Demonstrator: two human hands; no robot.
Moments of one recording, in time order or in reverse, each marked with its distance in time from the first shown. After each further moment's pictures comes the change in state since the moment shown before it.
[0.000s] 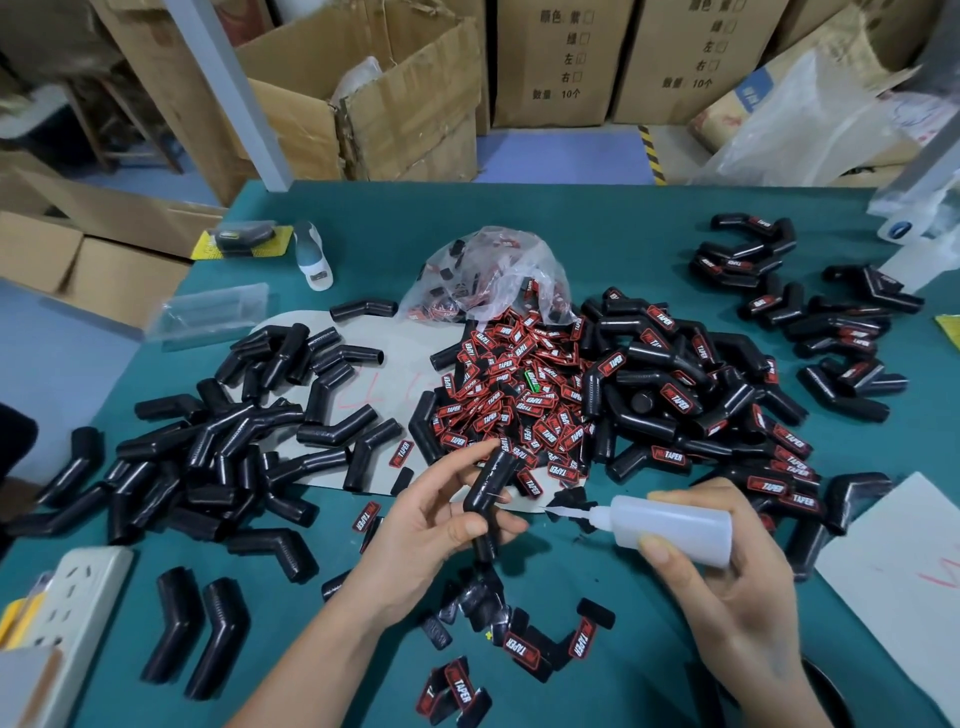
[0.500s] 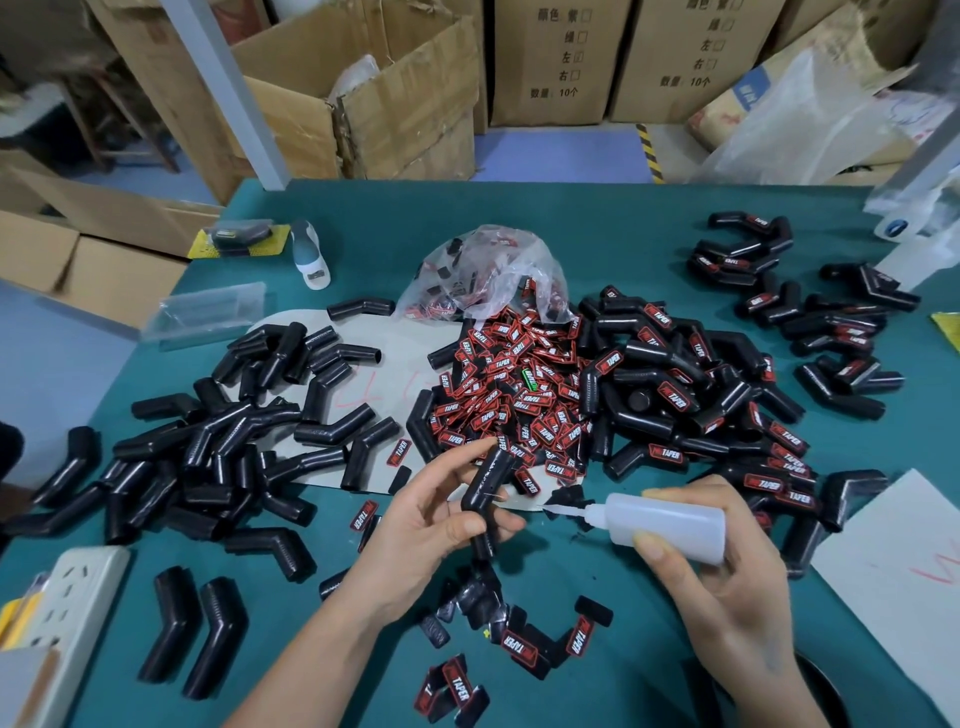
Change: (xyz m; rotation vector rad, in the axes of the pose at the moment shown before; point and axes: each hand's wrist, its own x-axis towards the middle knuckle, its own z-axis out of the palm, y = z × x) left_hand 0.000 0.001 0.002 0.002 0.022 0.006; right_hand -0.001 0.000 0.000 0.008 -0.003 0.018
